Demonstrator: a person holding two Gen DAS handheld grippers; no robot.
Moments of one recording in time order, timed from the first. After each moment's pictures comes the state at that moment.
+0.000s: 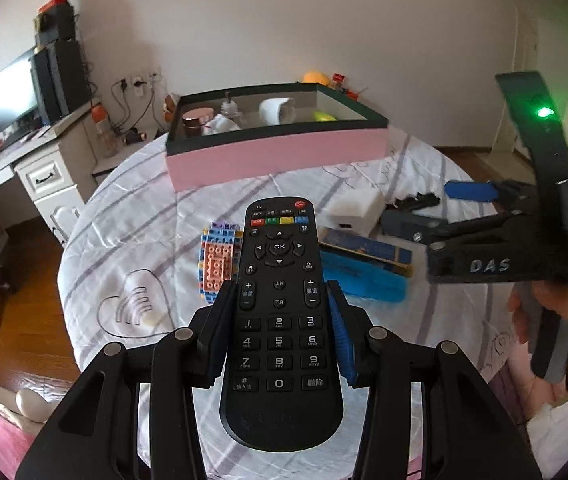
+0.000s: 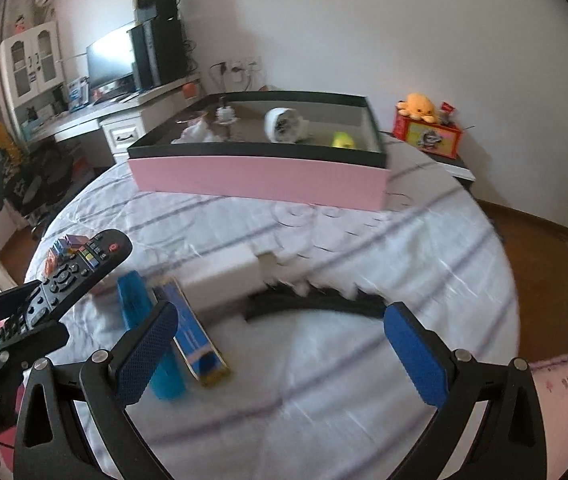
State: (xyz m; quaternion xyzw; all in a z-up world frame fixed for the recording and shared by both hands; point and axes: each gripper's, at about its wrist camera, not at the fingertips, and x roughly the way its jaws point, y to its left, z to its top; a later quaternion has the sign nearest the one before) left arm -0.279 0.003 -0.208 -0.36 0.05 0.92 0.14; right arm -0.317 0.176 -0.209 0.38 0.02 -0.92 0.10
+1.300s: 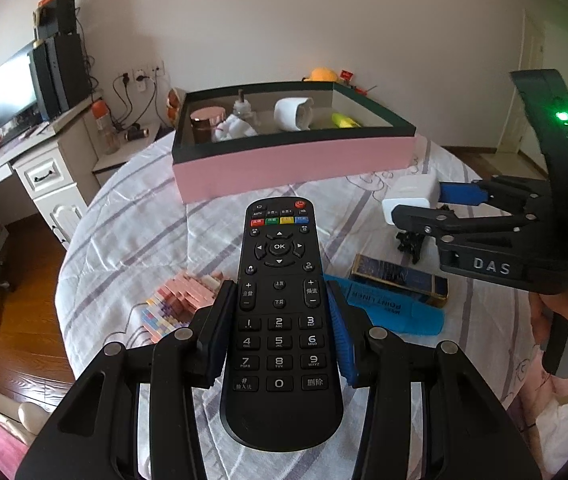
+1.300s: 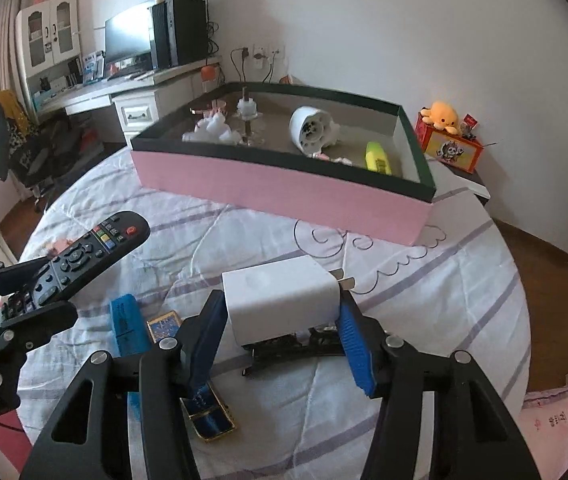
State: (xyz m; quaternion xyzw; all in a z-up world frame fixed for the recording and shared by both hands) left arm -0.318 -0.002 -0.209 -0.37 0.05 0.92 0.14; right arm -0.337 0.165 -0.202 0.39 0.06 -0.91 0.11
